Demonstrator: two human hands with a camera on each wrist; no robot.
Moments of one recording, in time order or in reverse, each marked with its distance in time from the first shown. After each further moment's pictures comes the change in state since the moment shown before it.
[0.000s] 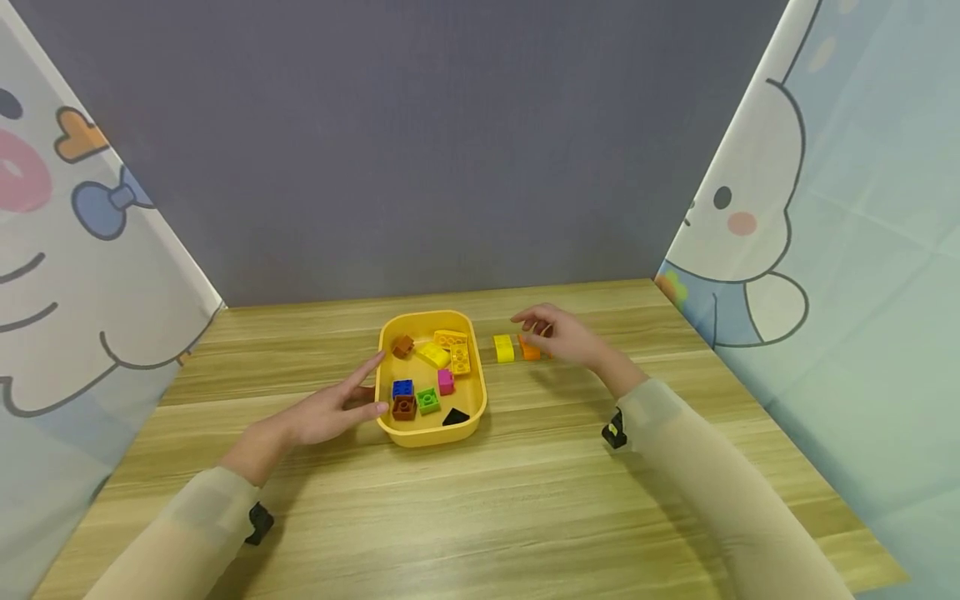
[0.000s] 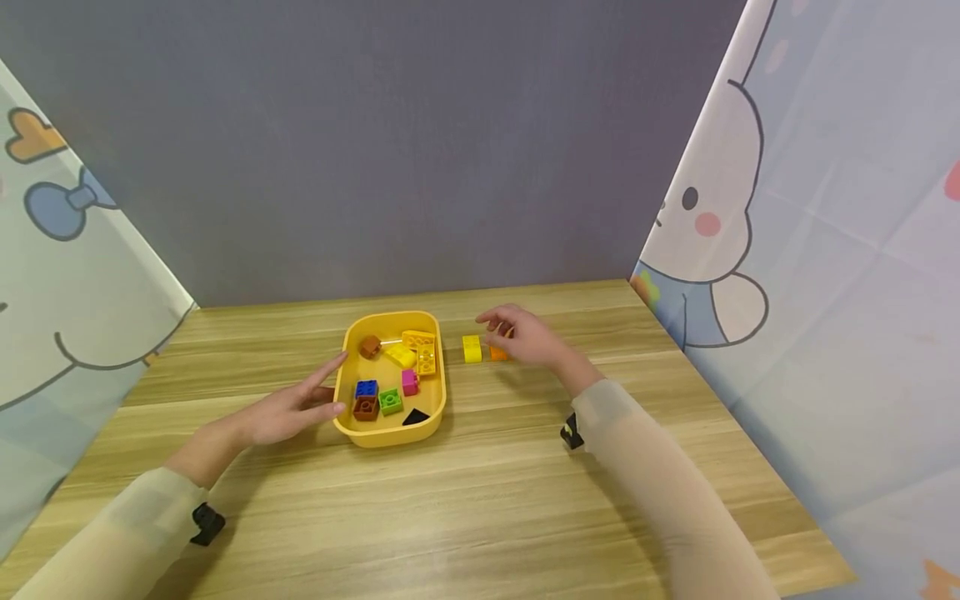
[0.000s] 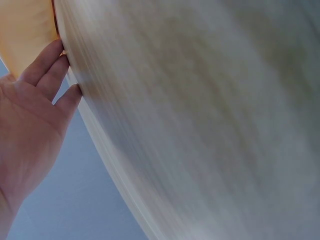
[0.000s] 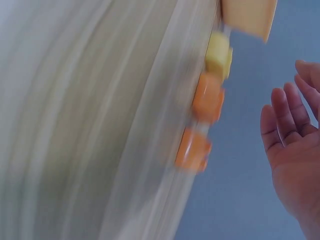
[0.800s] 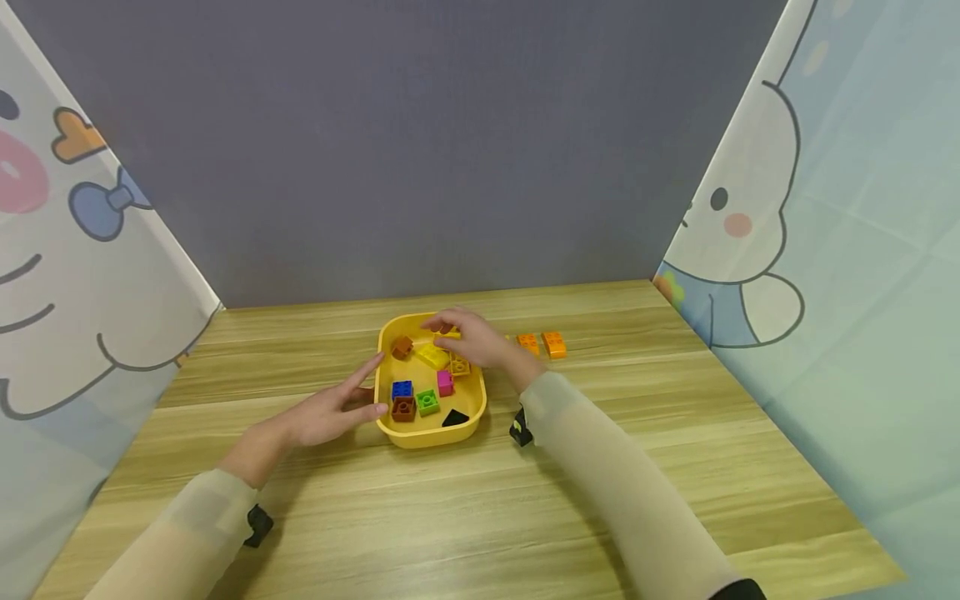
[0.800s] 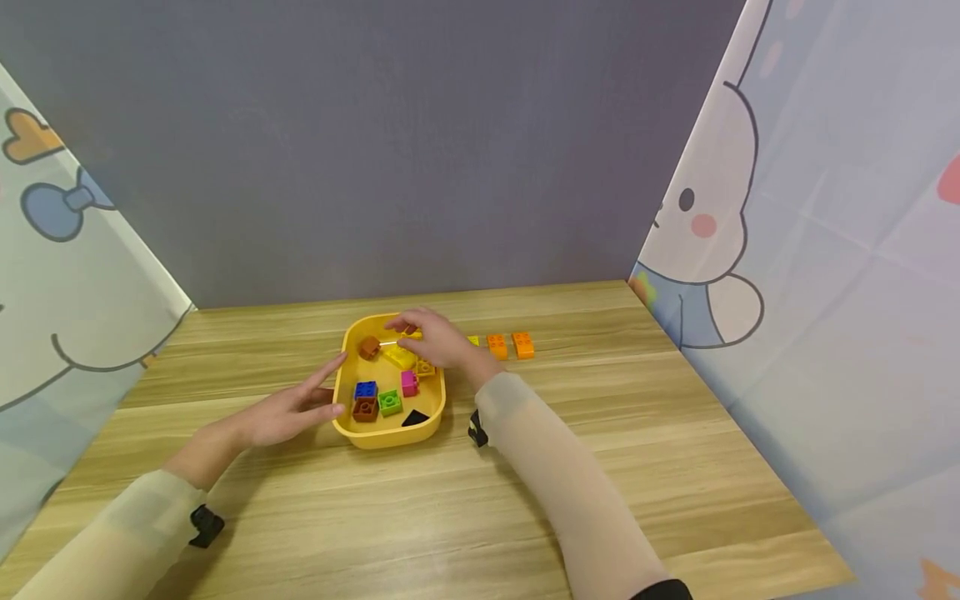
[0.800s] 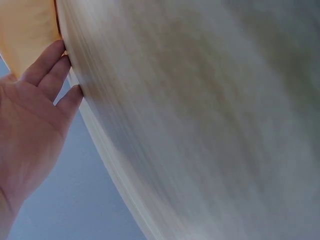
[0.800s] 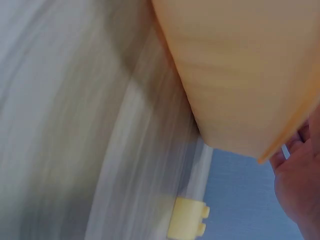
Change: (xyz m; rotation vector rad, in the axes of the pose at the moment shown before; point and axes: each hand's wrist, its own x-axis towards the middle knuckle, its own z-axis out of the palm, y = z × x) left_hand -0.001 -0.002 0.001 -0.019 0.000 -0.004; right_hand 0.076 -0.074 0.089 -0.049 -0.097 -0.100
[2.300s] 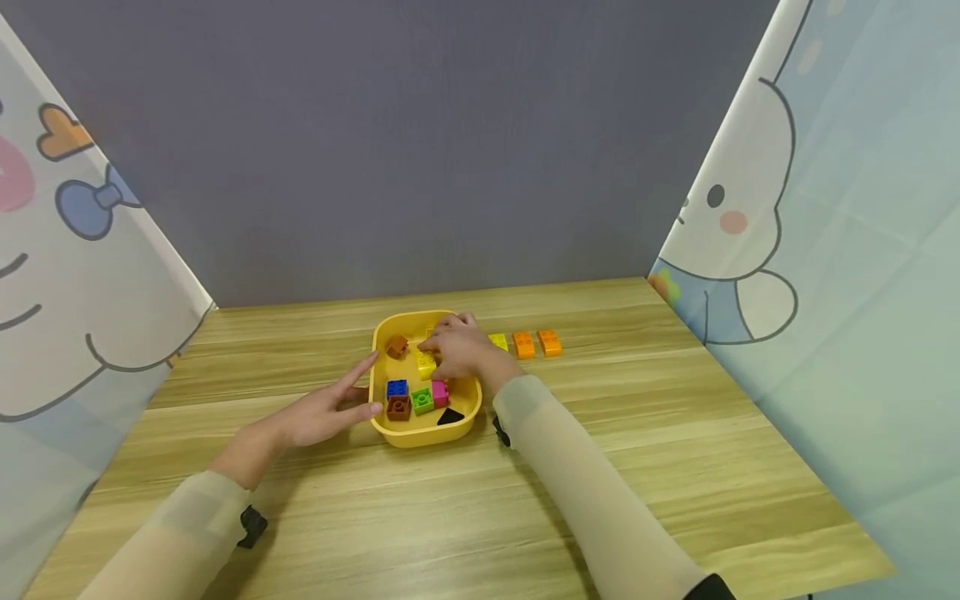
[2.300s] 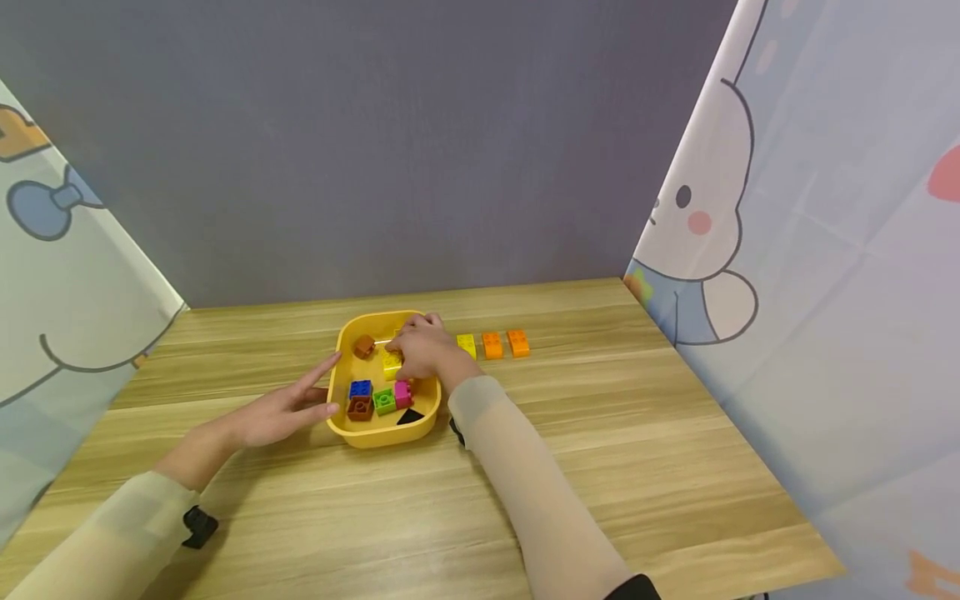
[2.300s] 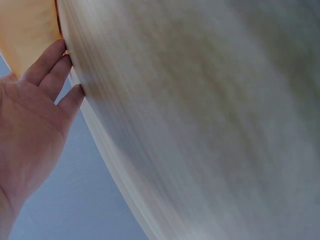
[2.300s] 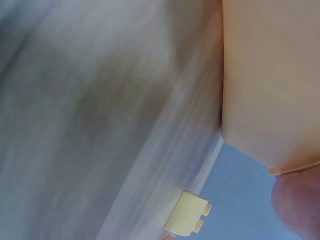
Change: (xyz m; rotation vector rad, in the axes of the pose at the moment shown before) left_hand 0.000 0.002 -0.001 0.012 -0.009 0.018; right_hand 0.012 -0.004 0.025 -0.682 -0.229 0.111
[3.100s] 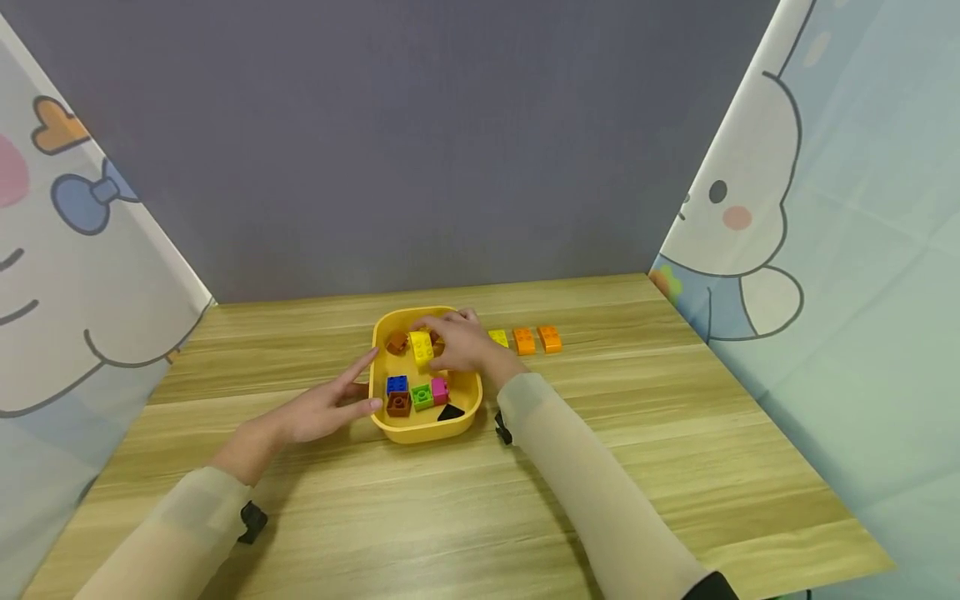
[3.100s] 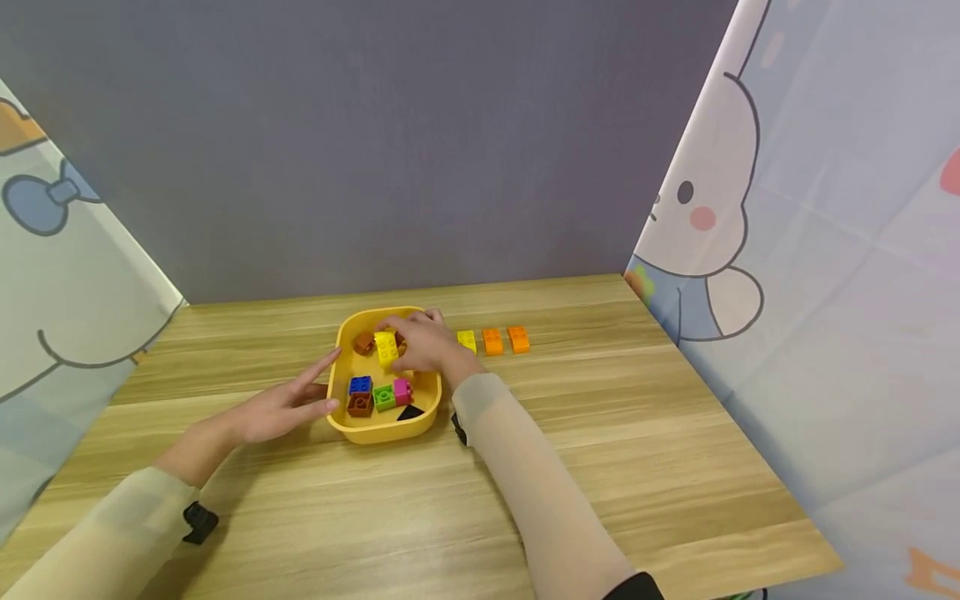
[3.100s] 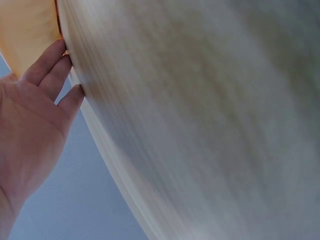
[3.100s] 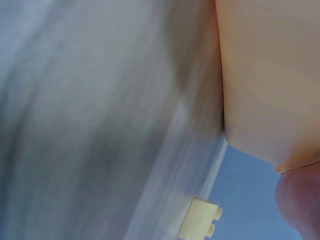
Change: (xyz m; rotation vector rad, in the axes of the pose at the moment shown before) left_hand 0.001 -0.001 0.001 -0.020 -0.007 -0.013; right_hand 0.000 0.005 0.005 0.348 0.089 0.049
